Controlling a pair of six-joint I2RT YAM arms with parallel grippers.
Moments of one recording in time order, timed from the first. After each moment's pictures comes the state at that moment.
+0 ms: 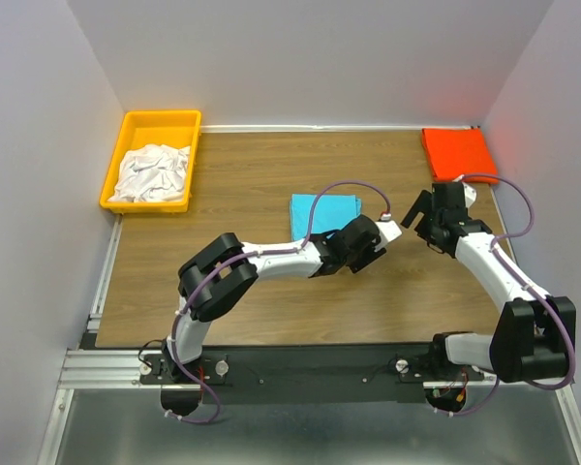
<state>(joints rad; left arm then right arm) -1.06 1.98 1.33 -0.04 -0.17 0.13 0.08 1.27 0.81 -0.40 0.23 0.59</state>
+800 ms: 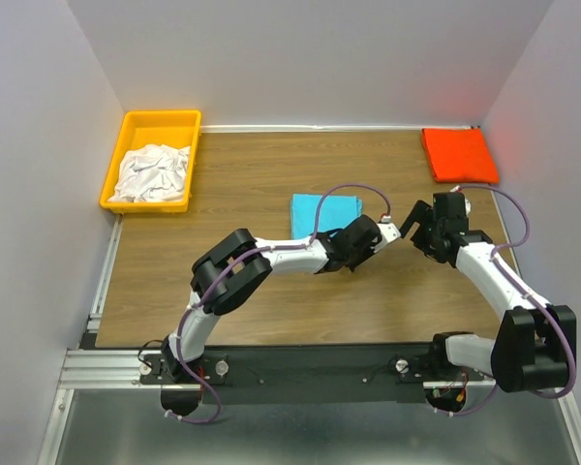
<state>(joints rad) -1.03 2.10 1.40 -0.07 -0.13 0.13 0.08 1.22 0.73 -0.39 0.09 0.61</state>
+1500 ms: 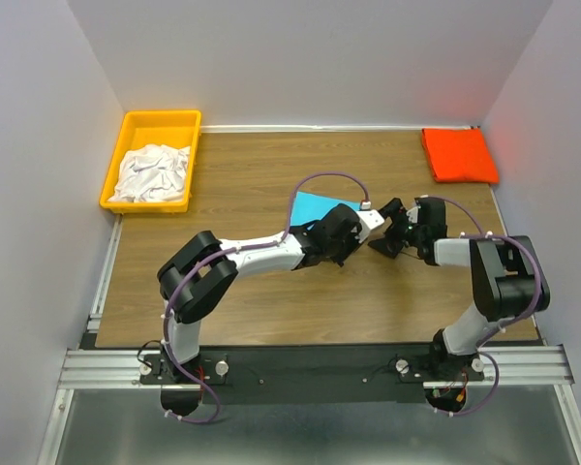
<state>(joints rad) -0.98 1.89 1.25 -0.07 0.00 0.04 0.08 1.62 0.59 0.33 -0.52 0.98</state>
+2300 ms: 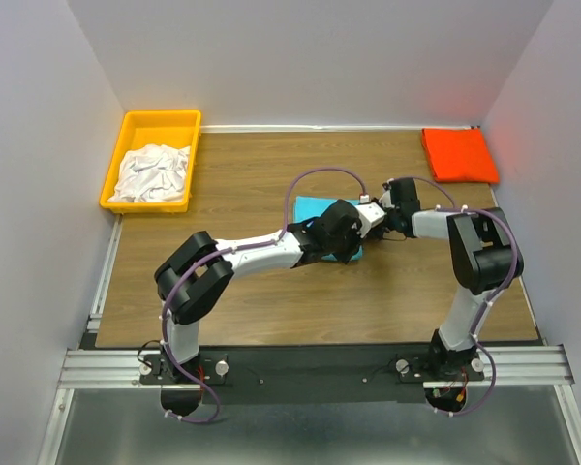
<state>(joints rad) -0.97 1.86 1.26 -0.05 0.05 -0.05 0.21 1.87 0.89 0.12 -0.54 0.78</state>
